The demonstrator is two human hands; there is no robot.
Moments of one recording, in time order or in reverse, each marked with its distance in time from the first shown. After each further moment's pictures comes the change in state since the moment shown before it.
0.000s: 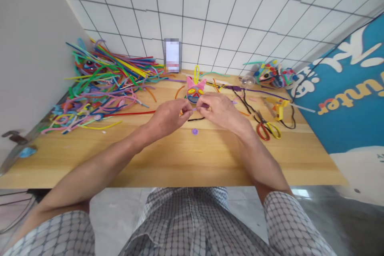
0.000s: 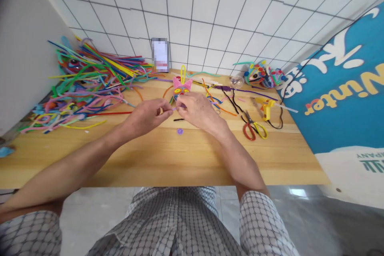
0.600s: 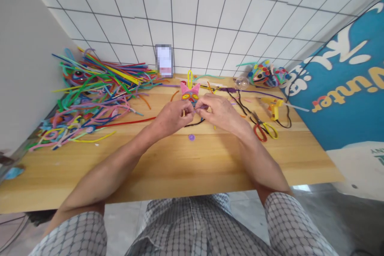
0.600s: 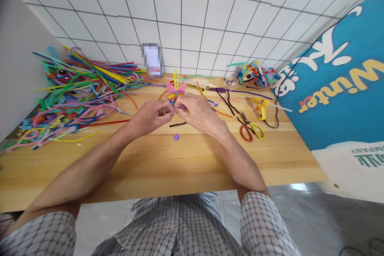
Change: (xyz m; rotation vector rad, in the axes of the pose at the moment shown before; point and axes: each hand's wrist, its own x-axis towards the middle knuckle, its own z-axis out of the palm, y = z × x) left_hand 0.032 0.008 0.004 -0.220 -0.020 0.094; right_hand -0.003 0.015 -0.009 0.118 0.080 0.025
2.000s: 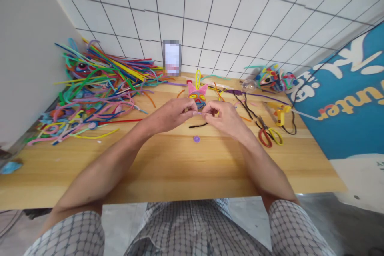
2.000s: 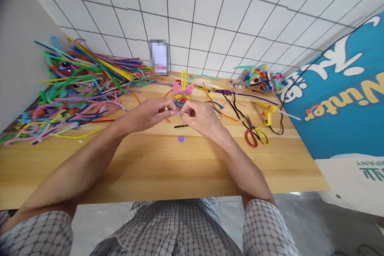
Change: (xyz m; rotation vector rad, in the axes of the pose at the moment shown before) left_hand 0.001 -0.030 -0.022 -0.021 -0.104 0.106; right_hand 0.000 -0.005 0.017 0.208 -0.018 0.197
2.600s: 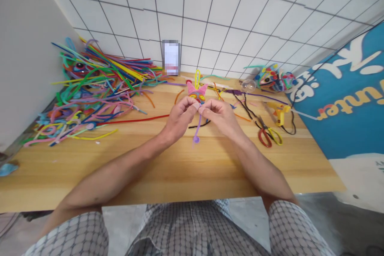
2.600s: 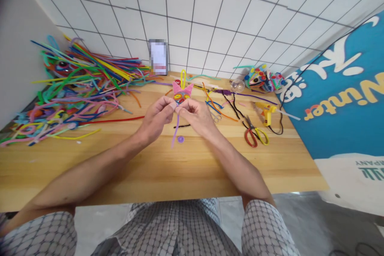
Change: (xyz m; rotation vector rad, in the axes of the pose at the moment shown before) left_hand 0.004 0.010 0.052 -0.699 0.384 -0.258; right_hand 0.004 -0.003 0.015 0.503 0.089 0.185
